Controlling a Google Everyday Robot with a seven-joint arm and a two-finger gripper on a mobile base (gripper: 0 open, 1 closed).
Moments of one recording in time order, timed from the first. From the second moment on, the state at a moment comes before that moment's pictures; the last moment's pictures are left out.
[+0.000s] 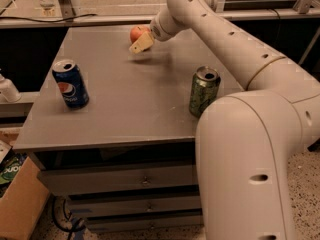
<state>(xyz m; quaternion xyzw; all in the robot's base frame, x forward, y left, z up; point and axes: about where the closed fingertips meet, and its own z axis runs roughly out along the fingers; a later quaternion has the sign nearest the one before) 0.863 0.022 0.854 -0.38 0.83 0.09 0.41</state>
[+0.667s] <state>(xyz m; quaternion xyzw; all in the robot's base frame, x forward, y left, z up) 0.891 0.051 0.841 -0.37 0.82 0.11 0.41</state>
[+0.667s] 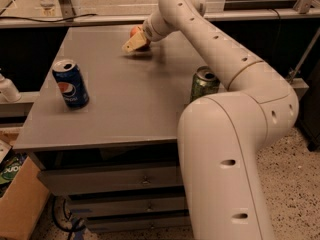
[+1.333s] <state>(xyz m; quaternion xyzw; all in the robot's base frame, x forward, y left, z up) 0.898 0.054 0.849 -0.36 0.82 0.11 0.42</state>
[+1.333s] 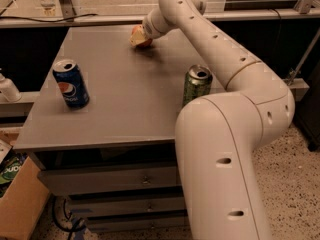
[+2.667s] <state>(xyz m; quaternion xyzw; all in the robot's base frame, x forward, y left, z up) 0.810 0.037 0.897 -0.41 0.80 0.16 0.41</state>
